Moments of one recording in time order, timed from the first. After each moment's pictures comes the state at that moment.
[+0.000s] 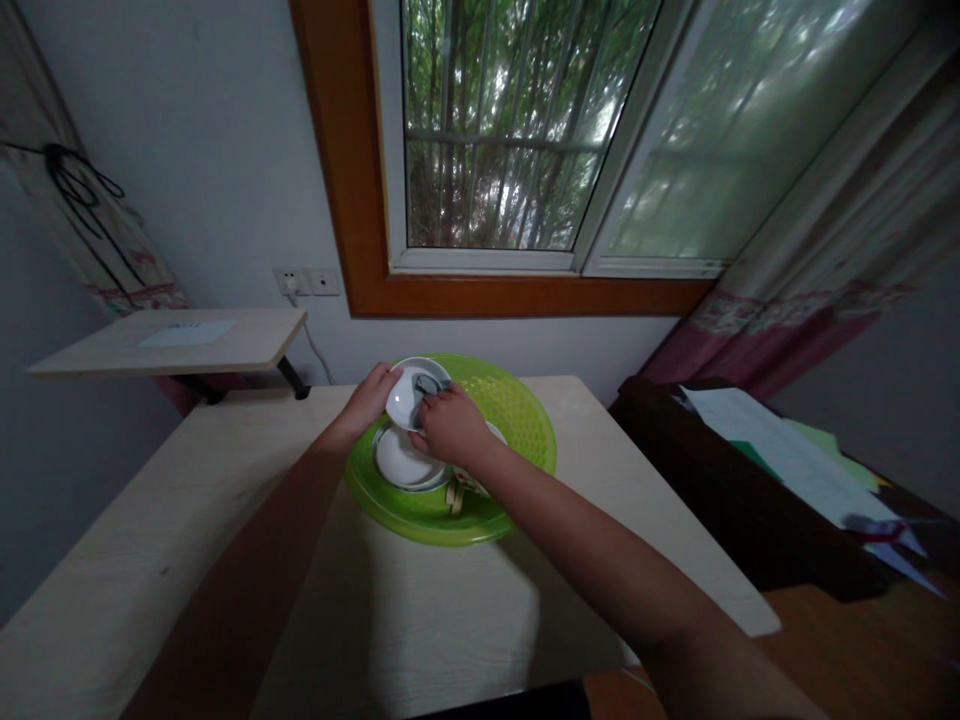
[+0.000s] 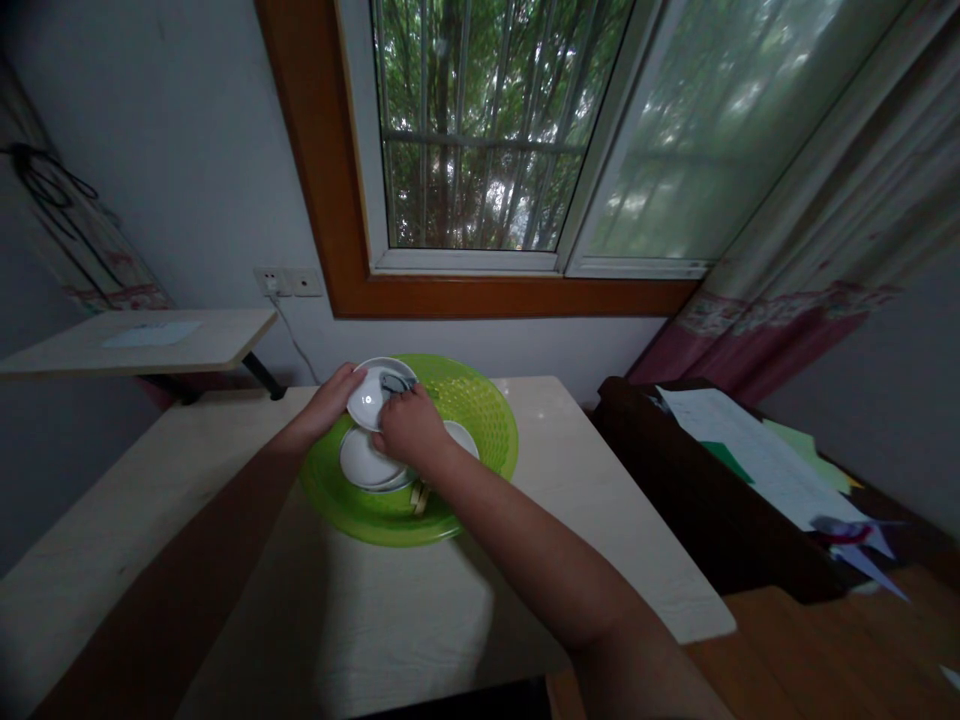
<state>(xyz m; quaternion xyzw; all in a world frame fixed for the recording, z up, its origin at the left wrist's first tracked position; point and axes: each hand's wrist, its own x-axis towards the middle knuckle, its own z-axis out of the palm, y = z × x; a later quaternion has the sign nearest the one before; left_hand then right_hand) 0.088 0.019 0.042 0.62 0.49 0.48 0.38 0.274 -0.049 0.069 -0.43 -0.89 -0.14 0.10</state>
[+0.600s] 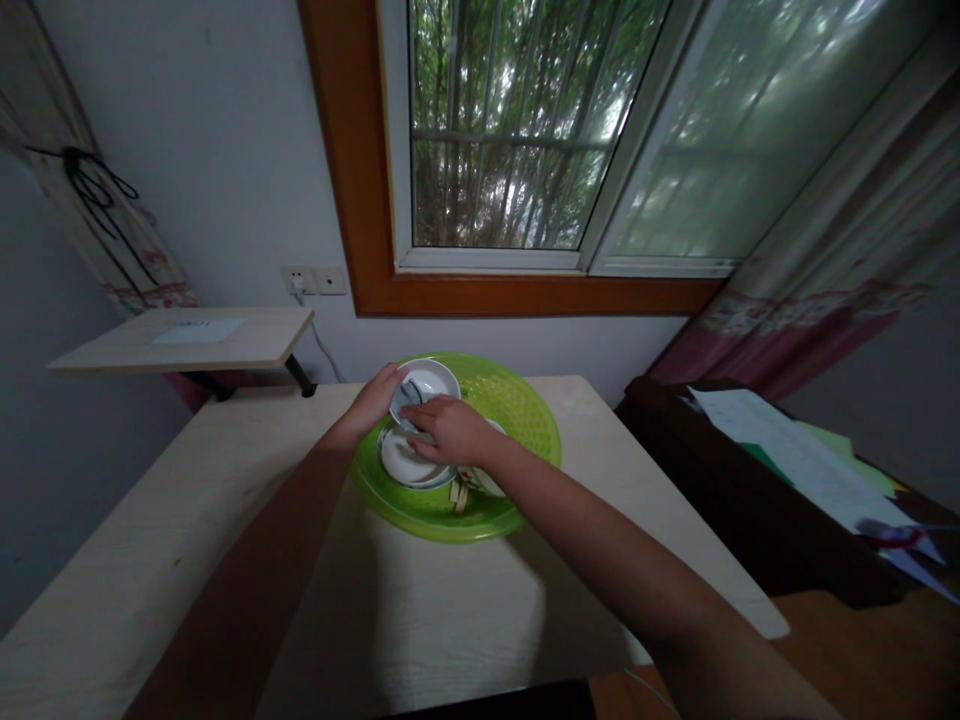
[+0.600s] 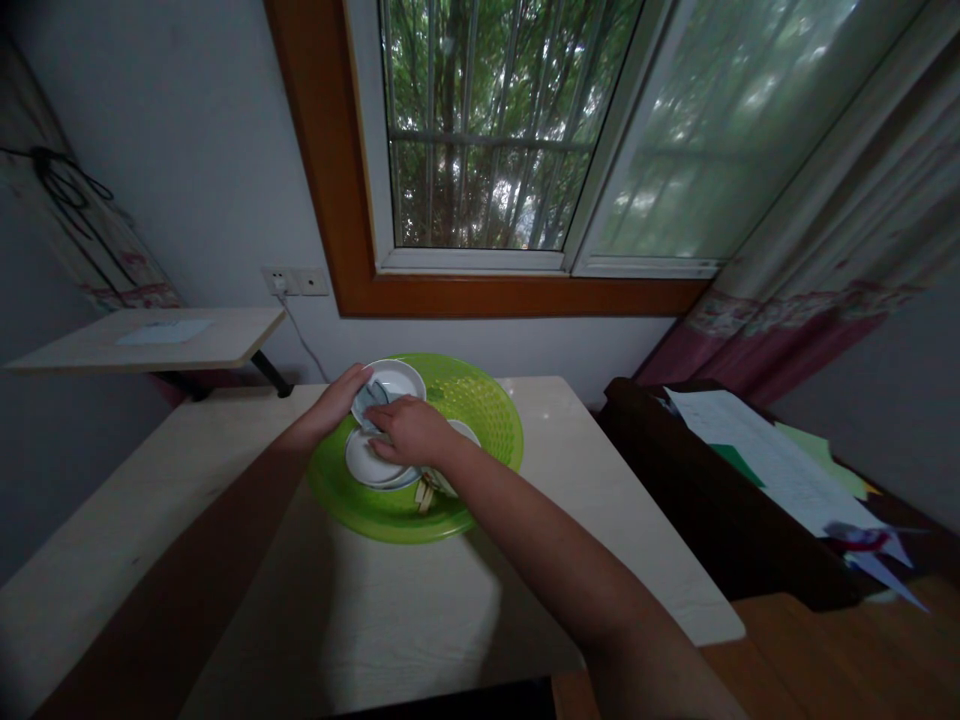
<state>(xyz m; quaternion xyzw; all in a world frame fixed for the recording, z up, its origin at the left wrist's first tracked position) 0.089 0.022 0.040 0.64 0.45 0.49 0.38 0.285 -0.041 0.063 -0.27 -0.95 -0.02 0.17</state>
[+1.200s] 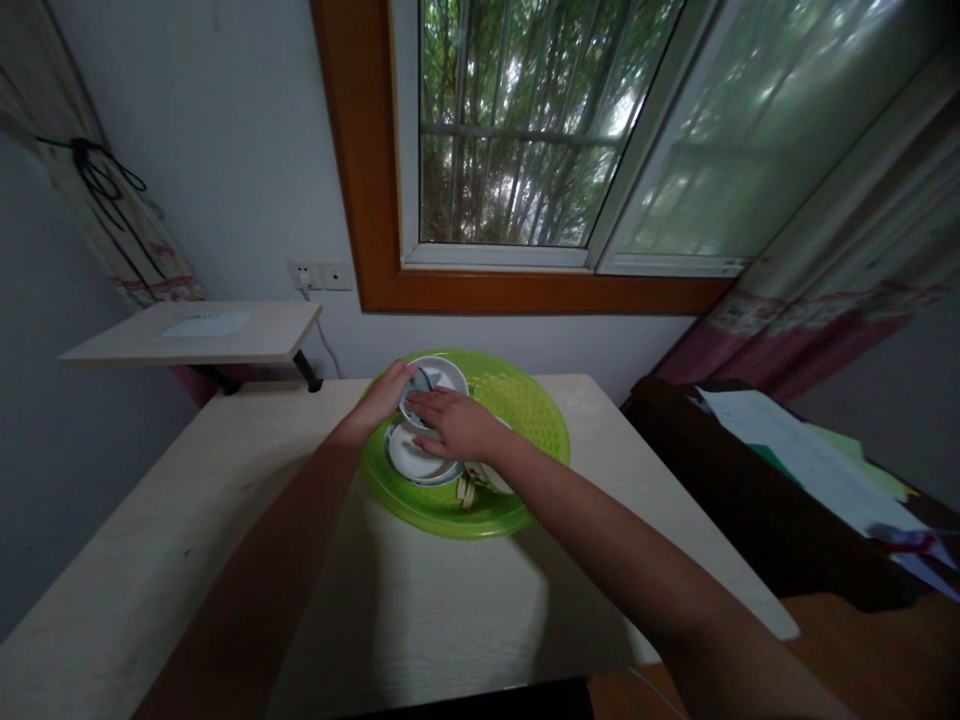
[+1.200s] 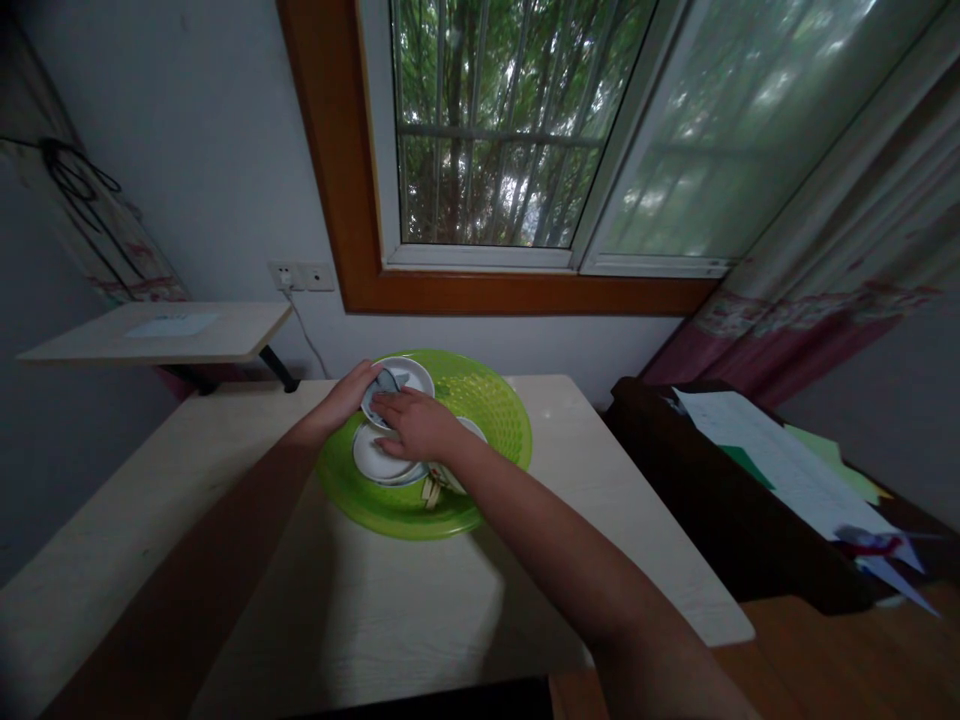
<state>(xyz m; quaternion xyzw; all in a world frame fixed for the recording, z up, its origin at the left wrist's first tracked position) 0.087 0.033 0.030 0.67 0.47 0.47 0.34 0.285 -0.030 0.050 -0.25 -0.95 -0.05 0.18</state>
